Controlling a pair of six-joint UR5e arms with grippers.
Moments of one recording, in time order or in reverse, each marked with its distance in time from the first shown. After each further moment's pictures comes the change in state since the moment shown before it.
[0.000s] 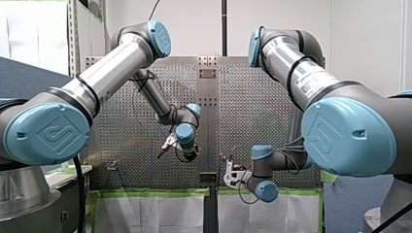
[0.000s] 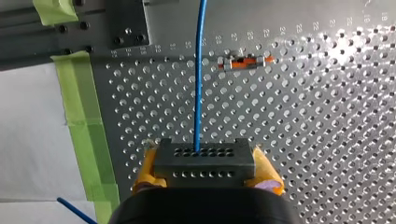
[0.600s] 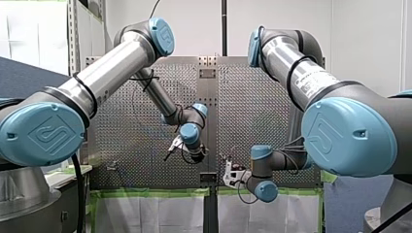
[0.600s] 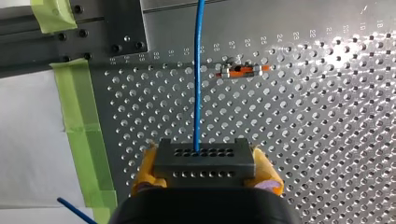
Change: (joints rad) left arm -0.059 -0.001 0.000 -0.019 0.020 -0.041; right arm 0.004 0.000 0.000 -0.012 -0.004 0.006
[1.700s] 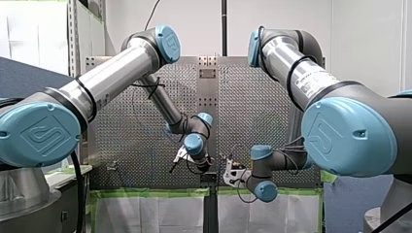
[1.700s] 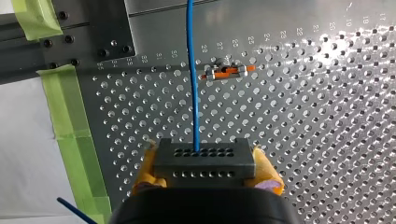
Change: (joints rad) left arm -0.044 -0.069 0.000 0.065 0.011 -0.073; right arm -0.001 0.000 0.000 -0.026 0.000 0.029
